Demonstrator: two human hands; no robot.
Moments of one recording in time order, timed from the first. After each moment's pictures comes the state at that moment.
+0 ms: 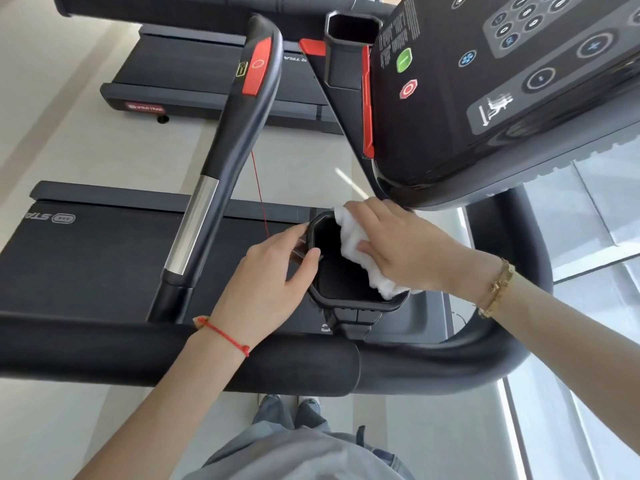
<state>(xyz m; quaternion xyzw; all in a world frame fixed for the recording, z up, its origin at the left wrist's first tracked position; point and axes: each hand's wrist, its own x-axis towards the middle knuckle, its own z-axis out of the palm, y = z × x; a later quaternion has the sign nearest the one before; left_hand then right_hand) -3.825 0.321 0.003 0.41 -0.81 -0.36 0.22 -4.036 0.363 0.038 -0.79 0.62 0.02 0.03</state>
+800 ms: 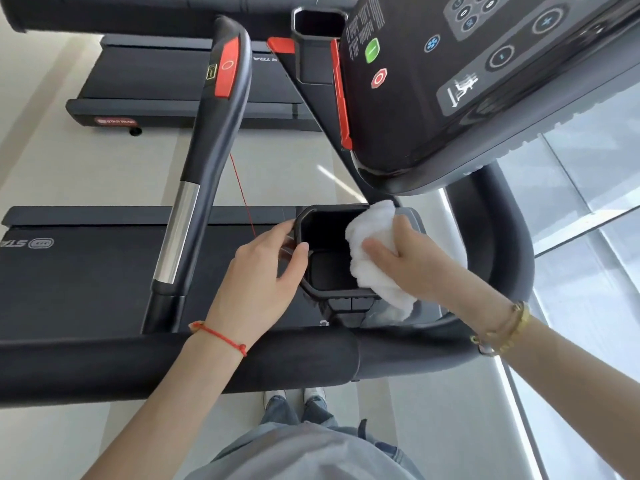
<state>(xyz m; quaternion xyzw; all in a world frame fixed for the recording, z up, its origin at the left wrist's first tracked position) -3.824 0.320 0.001 0.40 -0.82 -0.35 0.23 -4.023 0.403 0.030 -0.47 0.82 -0.16 0.27</state>
